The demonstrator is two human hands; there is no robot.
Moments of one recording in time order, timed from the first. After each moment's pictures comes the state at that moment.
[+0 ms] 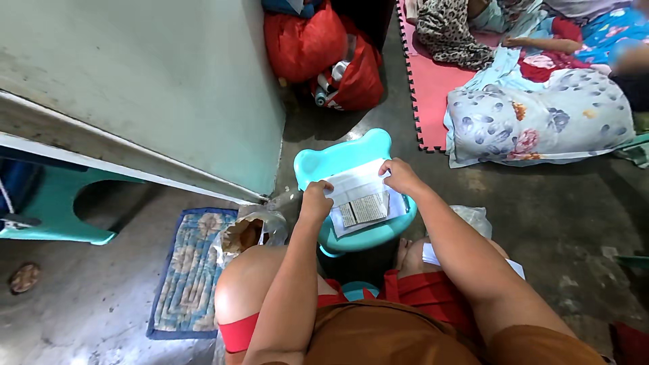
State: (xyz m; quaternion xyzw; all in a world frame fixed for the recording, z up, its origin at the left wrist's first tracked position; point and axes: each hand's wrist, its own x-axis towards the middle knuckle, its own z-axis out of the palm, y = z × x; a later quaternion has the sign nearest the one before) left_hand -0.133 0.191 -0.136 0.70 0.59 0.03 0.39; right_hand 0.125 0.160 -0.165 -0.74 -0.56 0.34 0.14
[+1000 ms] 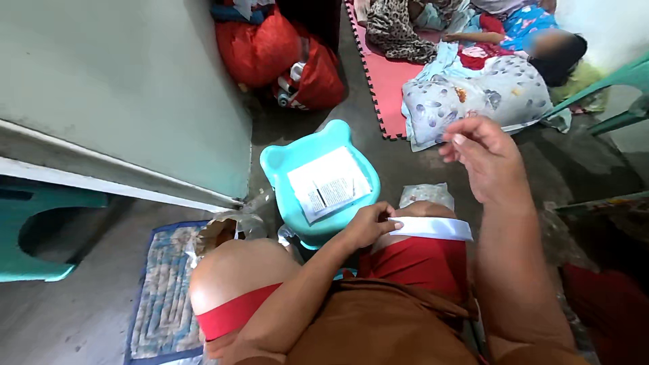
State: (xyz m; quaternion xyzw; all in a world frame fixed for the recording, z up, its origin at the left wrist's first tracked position) left_hand -0.039 0.051 -0.113 0.73 0.22 0.01 0.65; right_hand 0.179 -0.031 0.005 -0.65 -0.46 0.24 0.55
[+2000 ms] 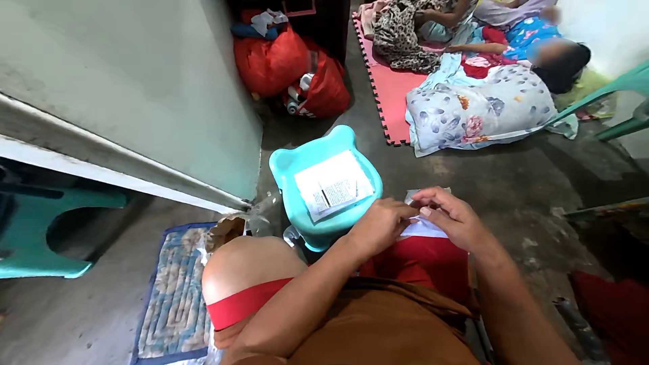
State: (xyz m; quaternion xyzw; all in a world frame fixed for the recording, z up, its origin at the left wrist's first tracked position) left_hand -0.039 0.027 -0.051 0.89 0.09 0.17 0.41; right_hand 0.140 -0.093 -0.055 -0.62 -0.56 0.31 0.45
